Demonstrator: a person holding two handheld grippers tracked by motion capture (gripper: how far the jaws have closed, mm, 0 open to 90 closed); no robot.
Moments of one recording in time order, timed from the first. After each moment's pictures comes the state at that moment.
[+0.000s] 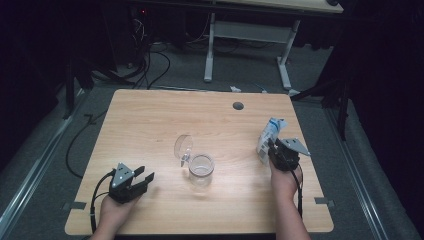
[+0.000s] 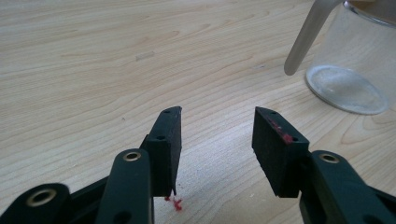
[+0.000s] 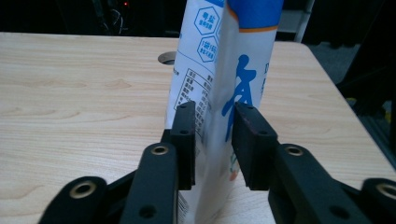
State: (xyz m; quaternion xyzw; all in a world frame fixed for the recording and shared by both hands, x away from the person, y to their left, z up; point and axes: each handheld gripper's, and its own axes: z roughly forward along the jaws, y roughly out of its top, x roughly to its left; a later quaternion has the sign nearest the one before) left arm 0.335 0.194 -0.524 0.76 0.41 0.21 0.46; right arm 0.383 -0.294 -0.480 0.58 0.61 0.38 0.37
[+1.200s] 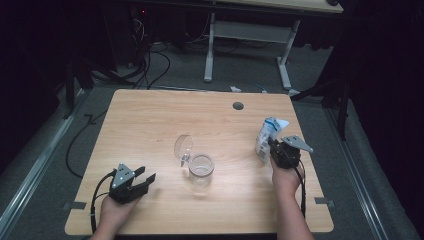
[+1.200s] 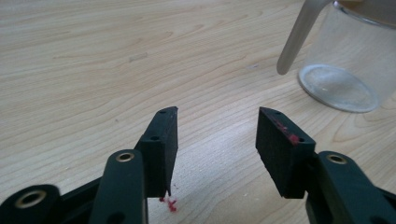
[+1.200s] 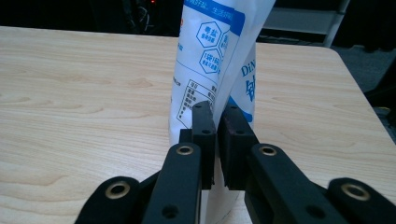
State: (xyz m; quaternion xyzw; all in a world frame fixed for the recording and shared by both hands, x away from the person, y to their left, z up) left arm 0.334 0.193 -0.524 0.76 0.40 0.21 0.47; right arm 0.387 -0.301 -0.474 0.55 0.64 0.41 0.34
